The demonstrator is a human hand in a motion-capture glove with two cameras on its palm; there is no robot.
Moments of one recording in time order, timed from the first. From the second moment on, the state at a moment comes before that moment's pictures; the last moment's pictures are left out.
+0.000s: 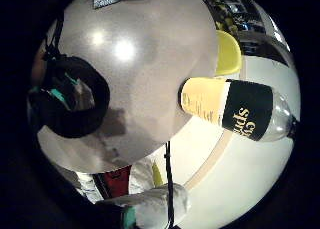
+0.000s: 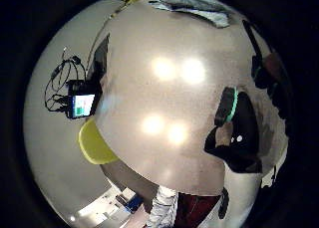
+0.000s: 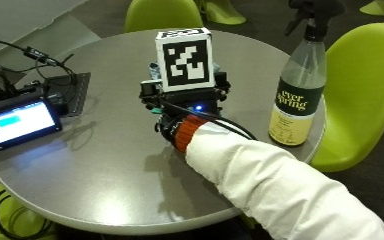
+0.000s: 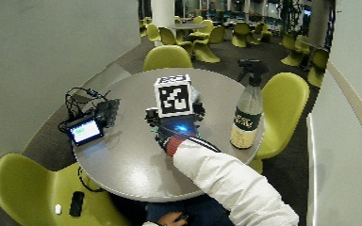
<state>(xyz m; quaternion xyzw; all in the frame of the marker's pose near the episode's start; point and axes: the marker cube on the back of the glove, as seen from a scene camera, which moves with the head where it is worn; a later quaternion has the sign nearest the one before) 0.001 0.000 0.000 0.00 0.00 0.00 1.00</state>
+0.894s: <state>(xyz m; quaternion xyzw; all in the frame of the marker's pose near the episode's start) 0.086 0.132 -0.009 0.13 -0.31 -0.19 0.92</state>
